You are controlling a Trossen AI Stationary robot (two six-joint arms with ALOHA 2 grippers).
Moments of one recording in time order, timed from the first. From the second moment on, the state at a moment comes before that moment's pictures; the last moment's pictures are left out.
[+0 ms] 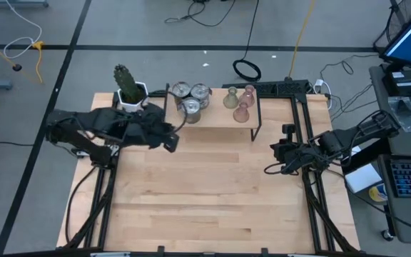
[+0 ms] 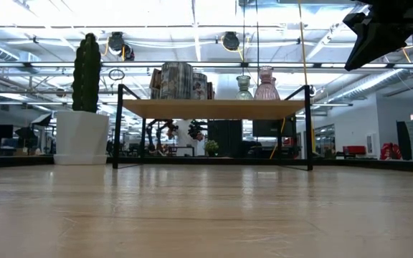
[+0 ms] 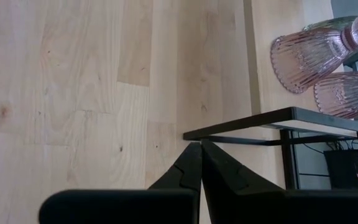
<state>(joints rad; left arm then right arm) -0.19 1.43 1.74 -1.24 -0.60 -0.98 0.37 0.86 0.84 -1.03 0.60 0.07</state>
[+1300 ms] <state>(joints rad) -0.30 0.96 1.08 -1.01 -0.57 -1.03 0.37 0.70 0.84 -0.59 0.60 0.07</state>
